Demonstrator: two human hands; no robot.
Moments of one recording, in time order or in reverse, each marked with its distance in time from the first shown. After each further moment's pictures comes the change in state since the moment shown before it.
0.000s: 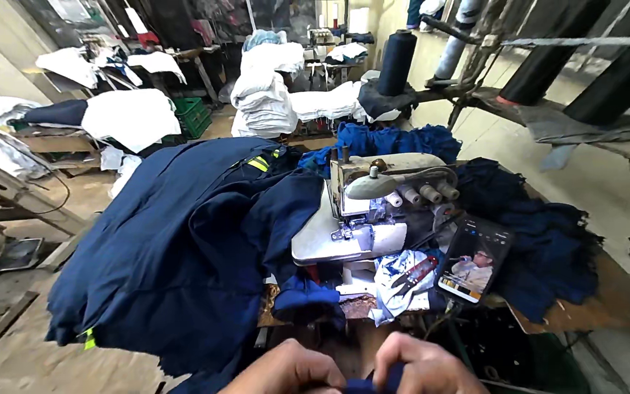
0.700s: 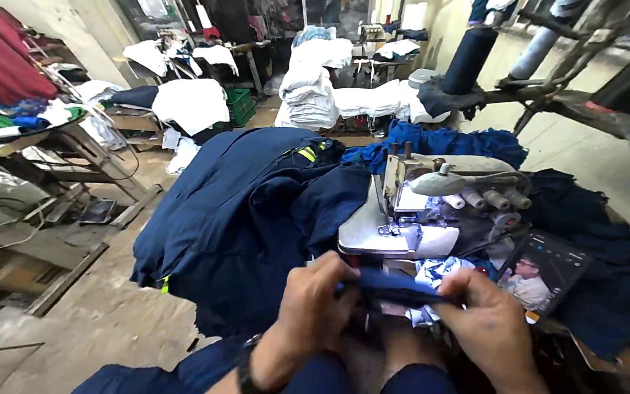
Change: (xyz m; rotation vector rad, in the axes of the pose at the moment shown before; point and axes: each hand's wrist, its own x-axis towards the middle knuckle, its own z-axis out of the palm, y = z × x) left_hand 0.016 -0.007 -0.020 0.842 0.875 0.248; right_hand 0.056 0.005 -0.010 -0.500 0.541 0.035
